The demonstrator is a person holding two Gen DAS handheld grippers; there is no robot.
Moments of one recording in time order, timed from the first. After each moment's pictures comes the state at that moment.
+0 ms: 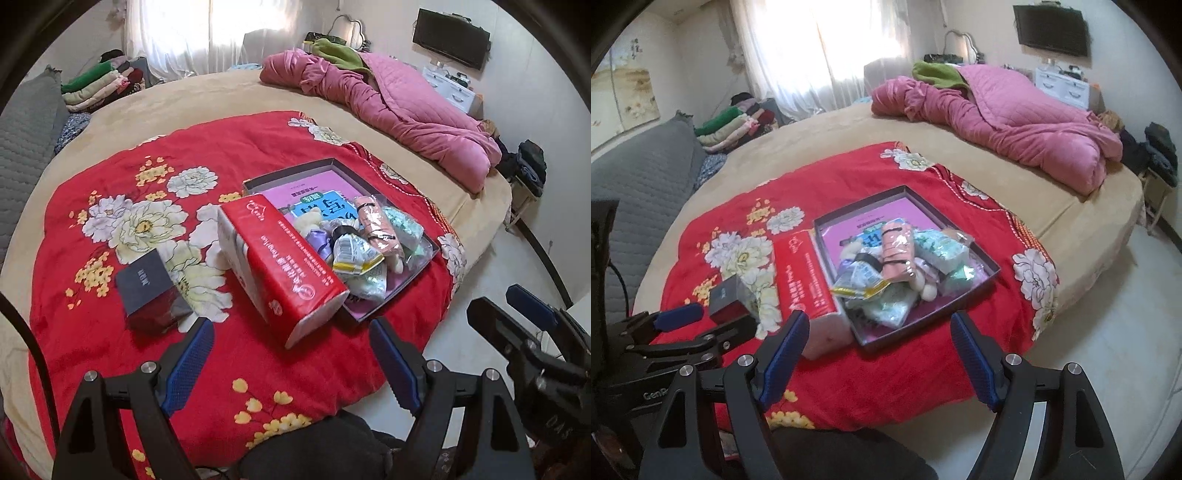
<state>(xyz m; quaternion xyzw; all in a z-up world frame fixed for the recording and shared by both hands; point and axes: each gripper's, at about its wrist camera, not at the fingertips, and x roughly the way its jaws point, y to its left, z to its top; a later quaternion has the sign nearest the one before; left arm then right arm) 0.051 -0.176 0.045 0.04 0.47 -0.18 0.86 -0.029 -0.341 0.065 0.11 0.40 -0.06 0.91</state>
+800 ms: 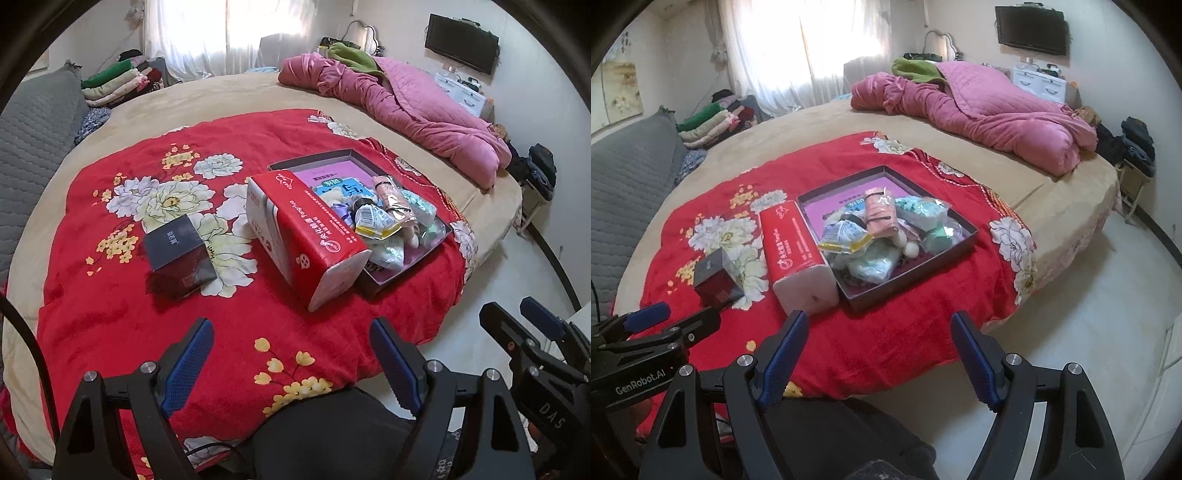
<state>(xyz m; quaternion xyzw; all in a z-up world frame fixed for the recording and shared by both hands) 0.009 -0.145 0.029 0.04 0.46 -0.15 0.87 -0.069 -0.323 0.040 0.11 0.41 -0.11 0.90</state>
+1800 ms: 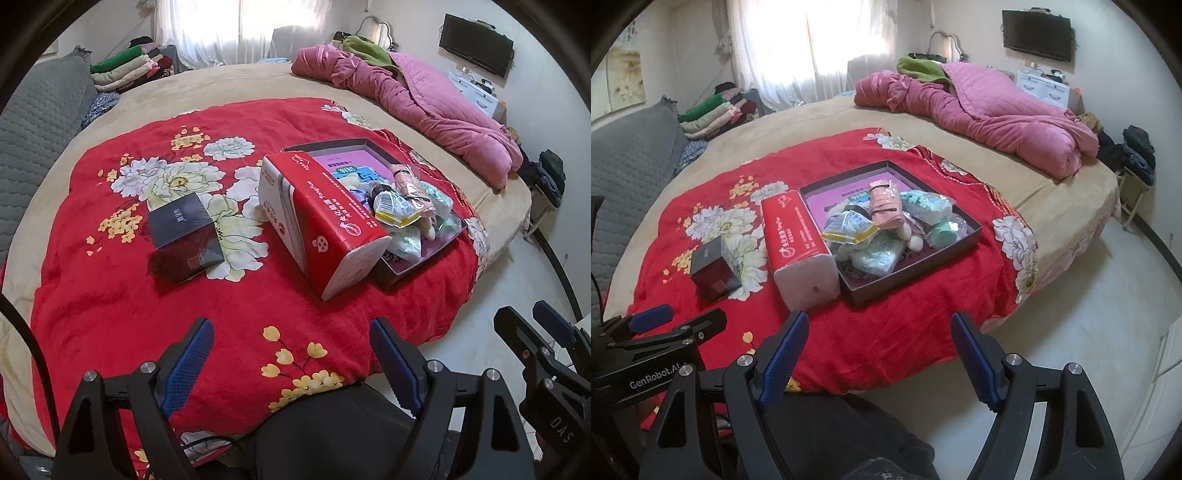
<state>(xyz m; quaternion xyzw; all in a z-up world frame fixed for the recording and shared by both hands) 0.014 -0.135 0.007 0.02 0.48 -0.14 0.87 -0.069 -0.313 0.030 0.09 0.42 -0.11 0.90</state>
